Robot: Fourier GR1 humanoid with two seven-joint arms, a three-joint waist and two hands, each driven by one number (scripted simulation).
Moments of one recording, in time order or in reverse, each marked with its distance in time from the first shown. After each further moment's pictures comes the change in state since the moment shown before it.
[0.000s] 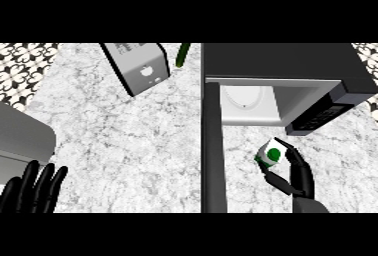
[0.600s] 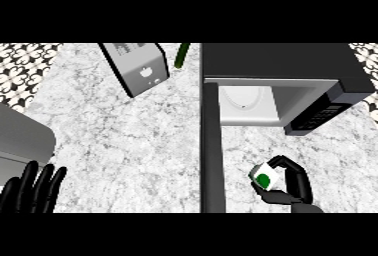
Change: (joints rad) left arm 0.007 0.002 0.006 0.004 0.011 0.002 -0.006; right arm 0.046 0.007 0.065 -0.042 0.041 0.118 -0.083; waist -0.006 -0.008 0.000
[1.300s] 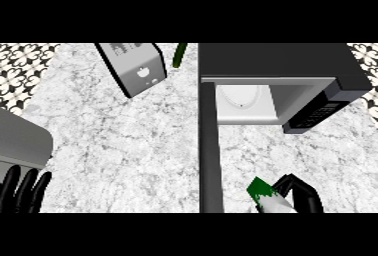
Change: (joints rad) left arm 0.040 0.025 0.076 -0.022 0.077 -0.020 0.014; right arm 0.341 0.022 0.128 -0.544 -0.024 0.030 0.134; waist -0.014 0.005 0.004
